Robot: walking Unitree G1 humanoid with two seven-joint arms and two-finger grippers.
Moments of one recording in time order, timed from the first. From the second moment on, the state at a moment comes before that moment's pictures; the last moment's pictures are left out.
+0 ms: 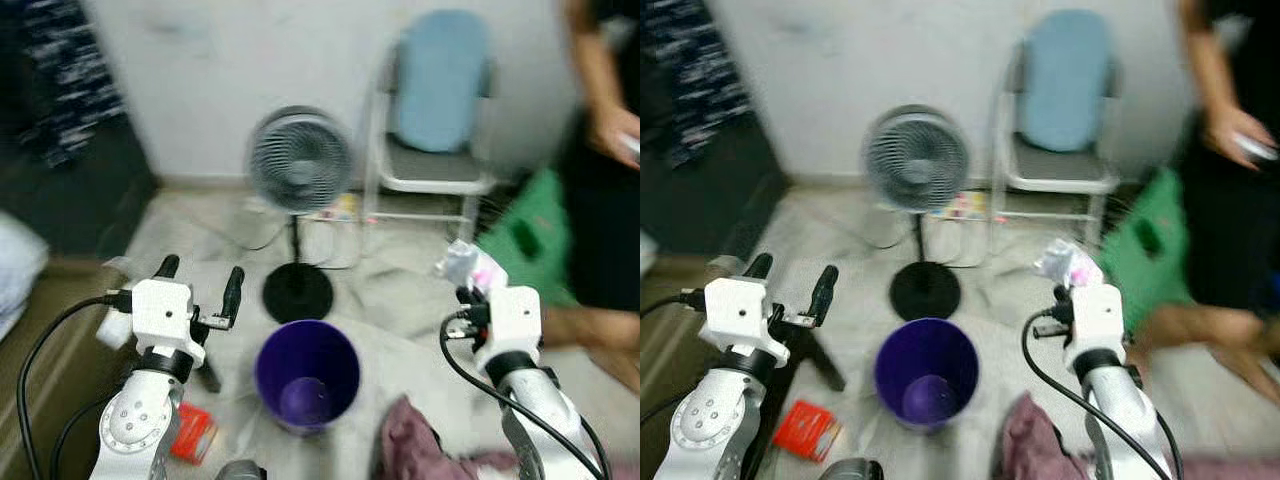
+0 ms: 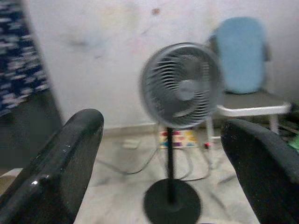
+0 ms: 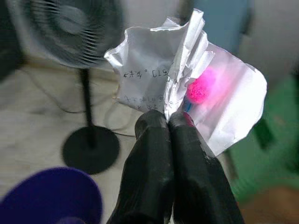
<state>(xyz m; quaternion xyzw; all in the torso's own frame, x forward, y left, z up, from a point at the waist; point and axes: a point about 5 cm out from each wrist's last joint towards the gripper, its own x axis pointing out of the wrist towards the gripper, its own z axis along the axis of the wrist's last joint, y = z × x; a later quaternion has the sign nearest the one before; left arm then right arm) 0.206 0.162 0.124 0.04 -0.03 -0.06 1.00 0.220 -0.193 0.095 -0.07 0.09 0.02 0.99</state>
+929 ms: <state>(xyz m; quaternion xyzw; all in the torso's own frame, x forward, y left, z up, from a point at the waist) 0.203 0.158 0.135 0.07 -0.04 -0.11 0.99 0.265 -0.165 0.112 -0.02 0.06 0.04 1.00</state>
